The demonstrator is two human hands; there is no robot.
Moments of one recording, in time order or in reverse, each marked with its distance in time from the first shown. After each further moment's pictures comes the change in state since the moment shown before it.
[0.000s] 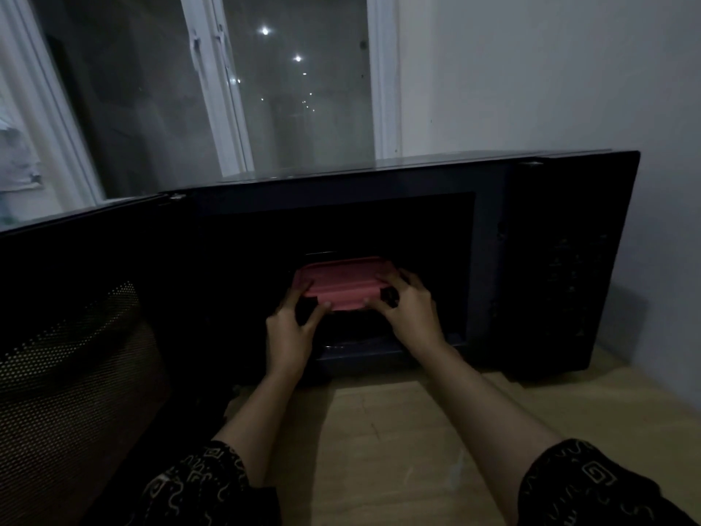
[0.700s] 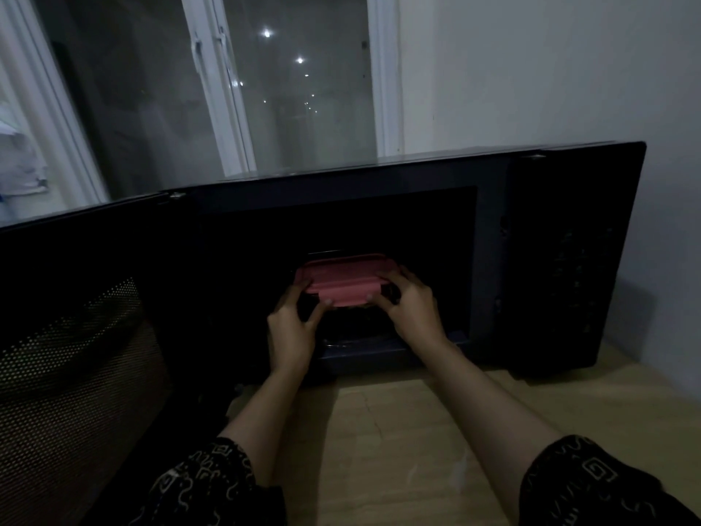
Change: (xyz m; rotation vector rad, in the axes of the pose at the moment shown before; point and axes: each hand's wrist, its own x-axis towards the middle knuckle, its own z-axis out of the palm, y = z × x) left_hand 0.001 -0.001 0.006 0.012 0.067 -0.003; right_hand 0.003 0.003 0.005 0.031 0.024 -0.061
